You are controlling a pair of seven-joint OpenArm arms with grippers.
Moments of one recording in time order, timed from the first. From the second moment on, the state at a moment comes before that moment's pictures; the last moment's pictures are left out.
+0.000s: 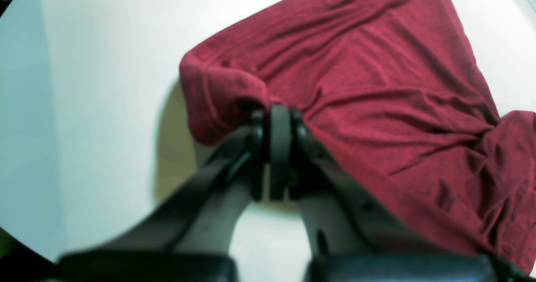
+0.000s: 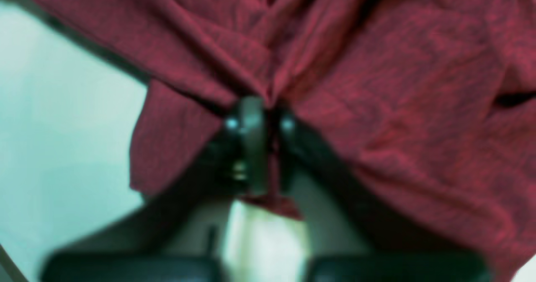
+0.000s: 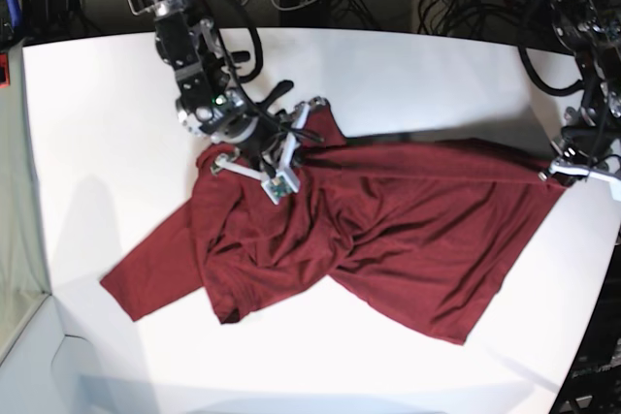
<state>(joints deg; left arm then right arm) 6.8 -15.2 -32.0 104.1 -33.2 3.7 56.2 0.4 2.6 -17.2 86.4 4.0 17.8 -39.5</state>
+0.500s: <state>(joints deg) -13.8 -15.3 -21.9 103.9 -32.4 4.3 56.1 13.0 7.0 -10.1 99.0 4.3 17.8 -43.9</state>
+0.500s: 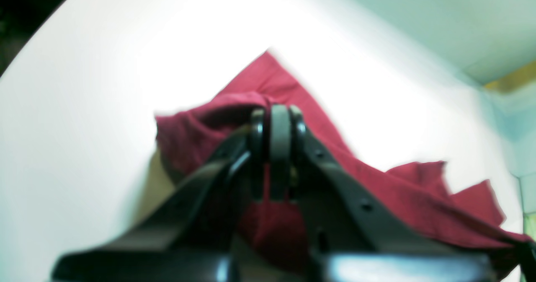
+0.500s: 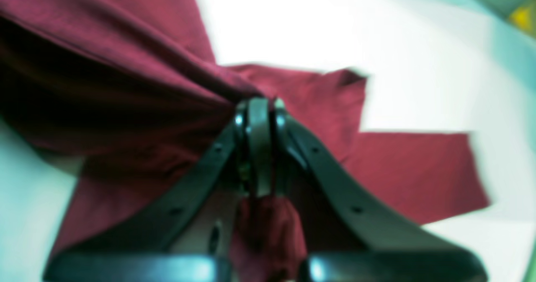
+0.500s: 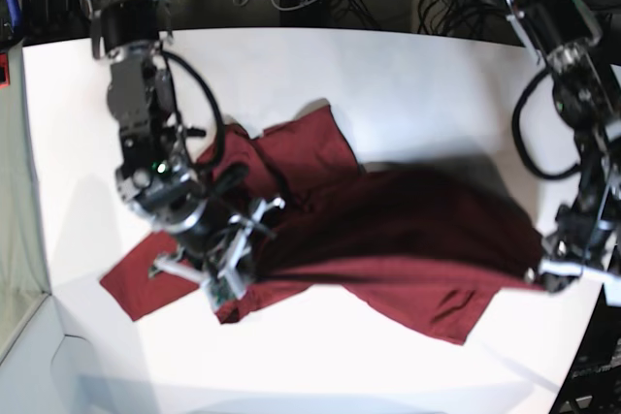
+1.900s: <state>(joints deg) -47.2 -13.7 6.0 90.1 -21.3 4.3 43.9 50.0 16.9 -1.8 94.1 3.4 17.6 -47.5</state>
